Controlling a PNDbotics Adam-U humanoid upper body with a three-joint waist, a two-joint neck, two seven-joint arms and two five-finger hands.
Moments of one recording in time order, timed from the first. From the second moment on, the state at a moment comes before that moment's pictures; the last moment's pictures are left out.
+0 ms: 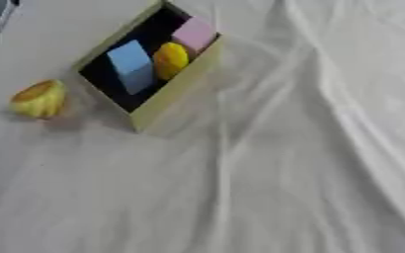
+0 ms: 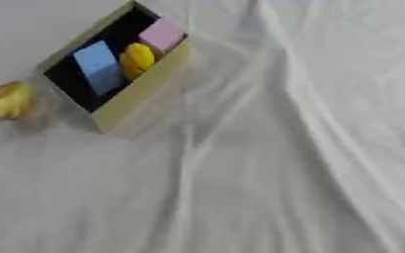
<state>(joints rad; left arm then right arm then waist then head) -0.59 0.95 -0.14 -1.87 -0.29 0.03 0.03 -0.25 -1.01 -0.12 -1.98 -0.40 -0.60 -0.13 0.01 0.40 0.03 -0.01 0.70</state>
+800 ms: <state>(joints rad) -0.60 1.02 -0.24 -1.78 -0.40 0.07 -0.37 -0.17 -0.95 -0.14 -1.98 -0.24 -0.64 -0.22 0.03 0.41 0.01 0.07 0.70</state>
